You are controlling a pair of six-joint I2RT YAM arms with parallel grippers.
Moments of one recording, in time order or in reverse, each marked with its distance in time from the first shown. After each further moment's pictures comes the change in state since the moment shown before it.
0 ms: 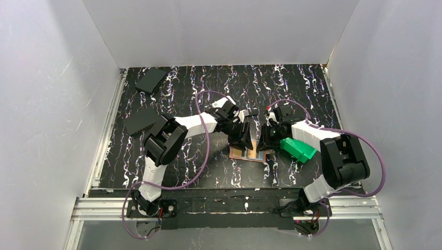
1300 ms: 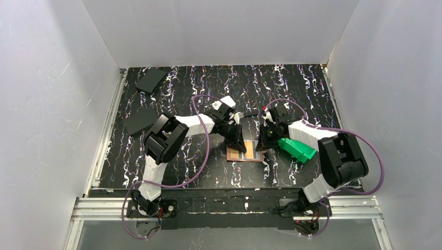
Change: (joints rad) left arm 0.033 0.001 -0.066 0.030 0.023 -0.045; right arm 0.054 0.015 0.014 0.003 0.059 -0.006
